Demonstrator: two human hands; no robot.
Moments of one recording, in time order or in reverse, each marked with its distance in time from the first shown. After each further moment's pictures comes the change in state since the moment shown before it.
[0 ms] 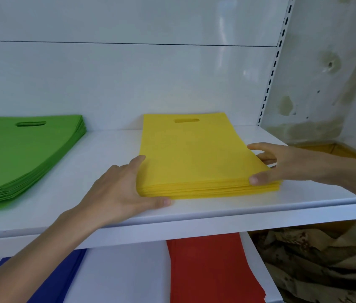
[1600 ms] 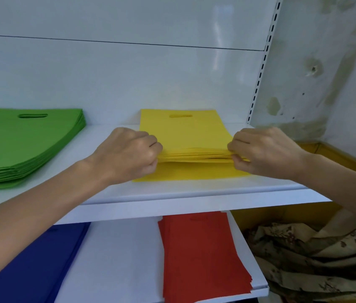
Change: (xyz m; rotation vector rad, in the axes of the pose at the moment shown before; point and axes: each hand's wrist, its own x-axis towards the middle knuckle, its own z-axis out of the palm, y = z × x) left_hand 0.019 0.002 -0.018 0.658 0.652 0.853; right_hand -0.003 -0.001 0.020 -1.151 0.835 -0.992
